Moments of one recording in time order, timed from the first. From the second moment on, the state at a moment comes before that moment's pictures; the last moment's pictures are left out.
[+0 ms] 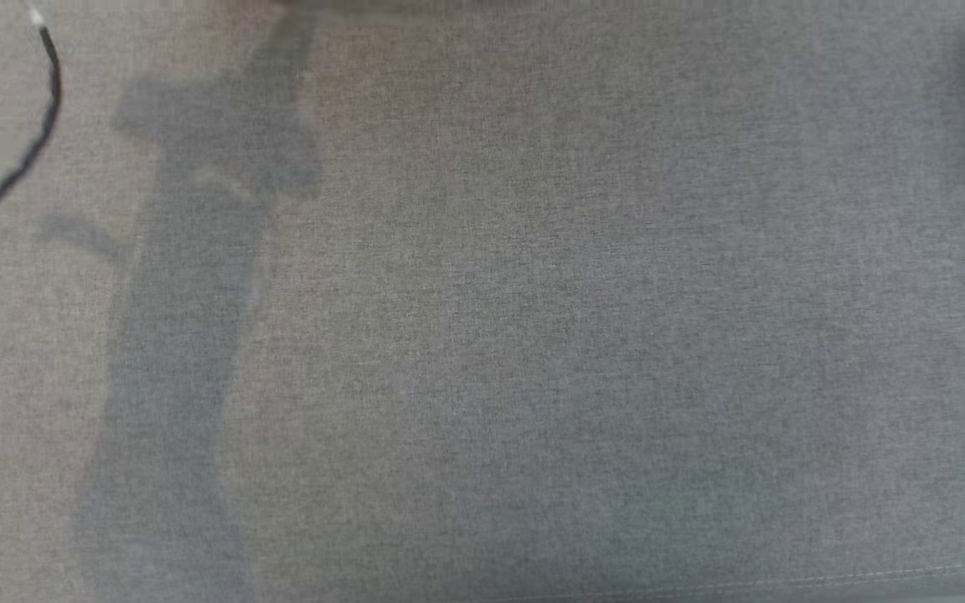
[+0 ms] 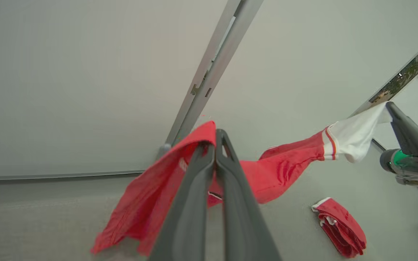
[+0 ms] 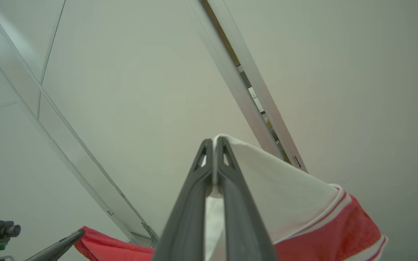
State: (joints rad) left arm -1.37 0.50 -0.54 0.49 -1.32 -0.13 0.30; right arm -1.52 -0.42 0.57 0.61 1.28 0.13 -0.07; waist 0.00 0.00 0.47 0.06
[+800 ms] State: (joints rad) left arm -0.64 0.87 -0.85 0.06 -1.47 -0.07 0.60; right arm -0.61 -0.89 0.83 0.16 1.46 0.13 0.49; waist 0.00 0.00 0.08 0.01
